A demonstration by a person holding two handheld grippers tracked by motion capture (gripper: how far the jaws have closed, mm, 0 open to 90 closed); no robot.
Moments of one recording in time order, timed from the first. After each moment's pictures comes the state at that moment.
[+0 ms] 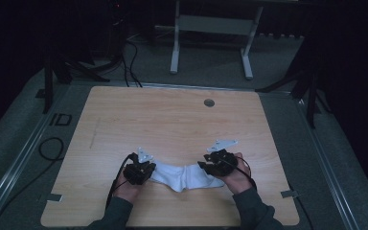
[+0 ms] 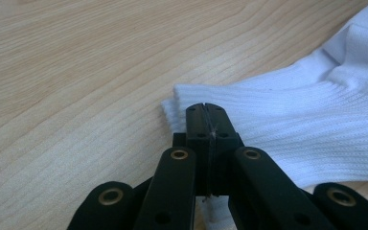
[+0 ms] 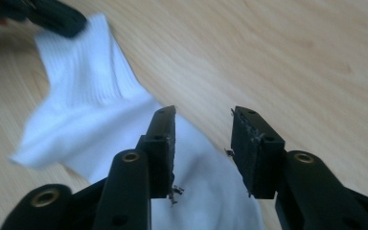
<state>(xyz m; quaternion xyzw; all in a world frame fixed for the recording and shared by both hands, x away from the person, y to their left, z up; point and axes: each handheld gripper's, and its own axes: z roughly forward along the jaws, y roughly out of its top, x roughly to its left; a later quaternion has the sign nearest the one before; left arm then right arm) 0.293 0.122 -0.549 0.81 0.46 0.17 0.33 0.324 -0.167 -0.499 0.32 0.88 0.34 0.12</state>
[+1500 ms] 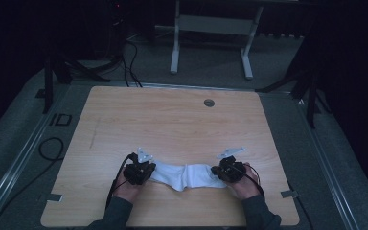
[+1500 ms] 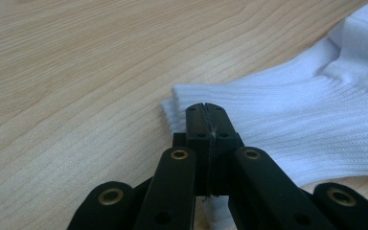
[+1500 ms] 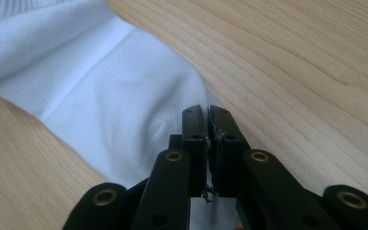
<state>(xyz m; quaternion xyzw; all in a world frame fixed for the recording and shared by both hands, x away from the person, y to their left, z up) 0.293 0.122 -0.550 0.81 0.46 0.16 0.33 0.324 -0.203 -0.540 0.37 0.87 0.30 0.09</state>
